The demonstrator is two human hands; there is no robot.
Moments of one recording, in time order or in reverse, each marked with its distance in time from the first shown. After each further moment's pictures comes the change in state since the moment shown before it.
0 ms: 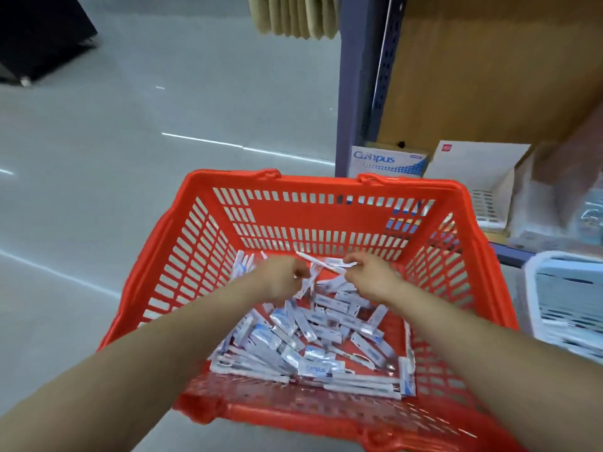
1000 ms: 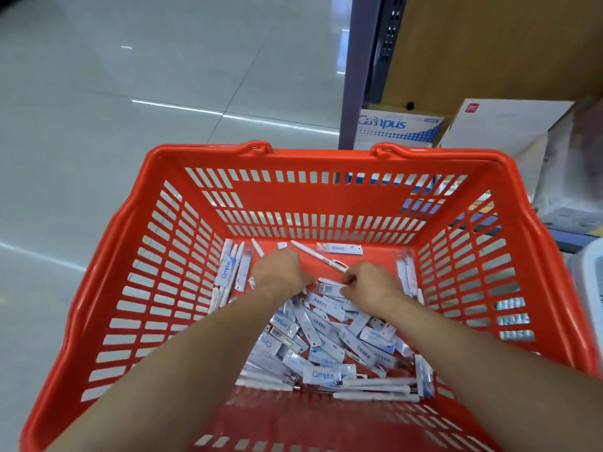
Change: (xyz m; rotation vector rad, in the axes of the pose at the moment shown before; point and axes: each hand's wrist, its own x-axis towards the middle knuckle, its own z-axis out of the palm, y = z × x) left_hand 0.057 -0.006 0.044 0.022 0.092 -0.364; right_hand 0.038 0.033 0.045 -0.431 0.037 0.089
